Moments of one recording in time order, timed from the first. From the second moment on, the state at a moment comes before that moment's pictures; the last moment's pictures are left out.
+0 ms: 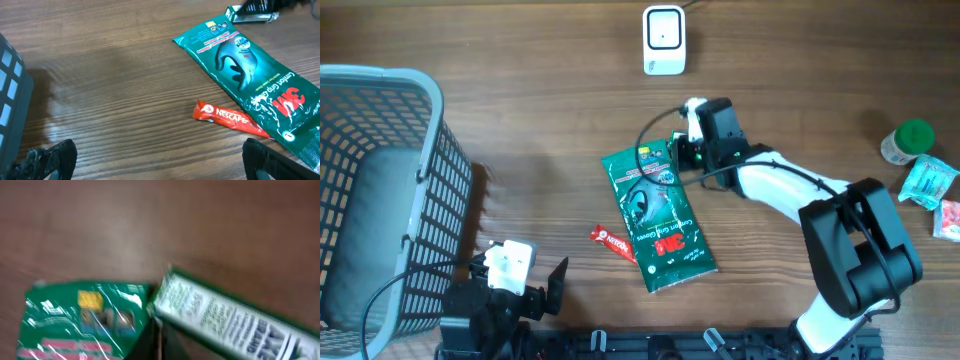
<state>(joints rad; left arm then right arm) -0.07 0.03 0.44 -1.04 0.17 0.09 0.42 1.84 0.97 -0.02 -0.20 0.28</state>
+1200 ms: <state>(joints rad) -0.07 0.03 0.44 -1.04 0.17 0.09 0.17 2.06 1.33 -0.54 -0.41 -0.69</state>
